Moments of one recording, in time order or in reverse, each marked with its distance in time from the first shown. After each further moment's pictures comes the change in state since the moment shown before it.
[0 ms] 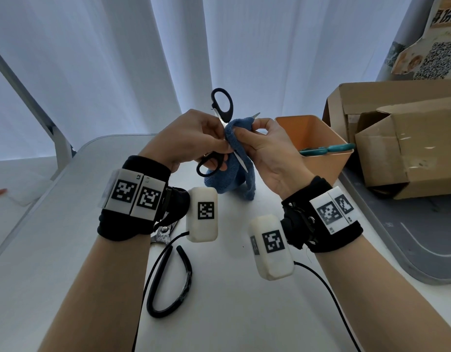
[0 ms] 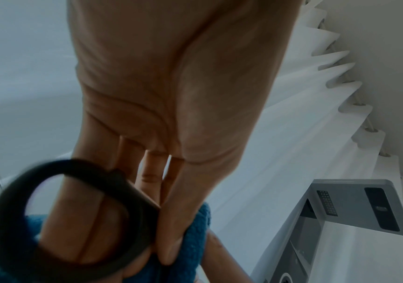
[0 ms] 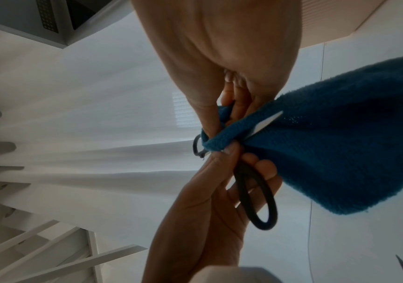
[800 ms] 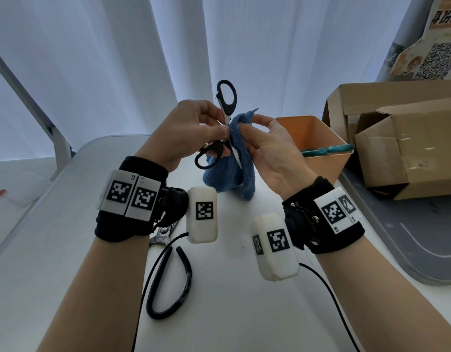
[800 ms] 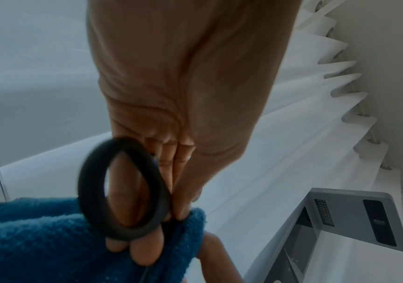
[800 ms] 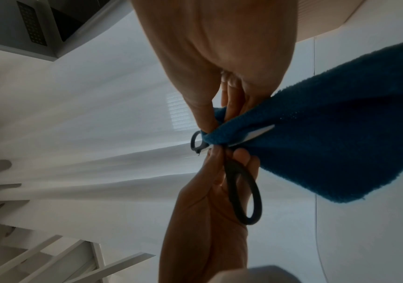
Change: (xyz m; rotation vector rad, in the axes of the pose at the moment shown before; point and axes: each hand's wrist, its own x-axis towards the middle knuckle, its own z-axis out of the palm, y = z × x) left_hand 0.003 0.000 -0.003 -0.151 0.112 0.107; right_hand -0.002 -0.005 0.002 0.149 -0.003 0.019
